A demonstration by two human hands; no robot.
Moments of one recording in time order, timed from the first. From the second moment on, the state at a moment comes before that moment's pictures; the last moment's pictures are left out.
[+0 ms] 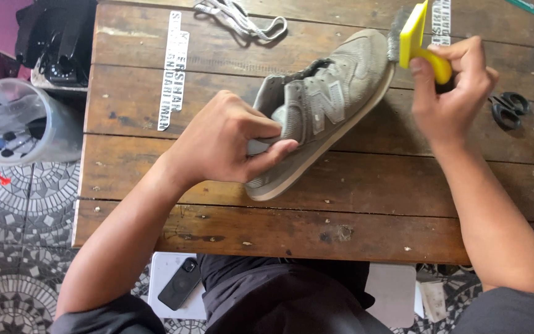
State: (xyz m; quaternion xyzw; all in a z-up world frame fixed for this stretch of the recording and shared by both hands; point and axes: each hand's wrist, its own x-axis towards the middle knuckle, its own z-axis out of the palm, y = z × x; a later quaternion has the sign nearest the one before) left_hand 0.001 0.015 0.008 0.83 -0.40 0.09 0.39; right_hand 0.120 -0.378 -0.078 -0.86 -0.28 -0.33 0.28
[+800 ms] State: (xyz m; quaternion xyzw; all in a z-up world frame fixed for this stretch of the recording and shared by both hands) left_hand -0.001 0.014 0.008 0.84 -0.38 0.12 0.37; right_hand 0.062 -0.376 -0.070 -0.85 -0.33 -0.30 0.29
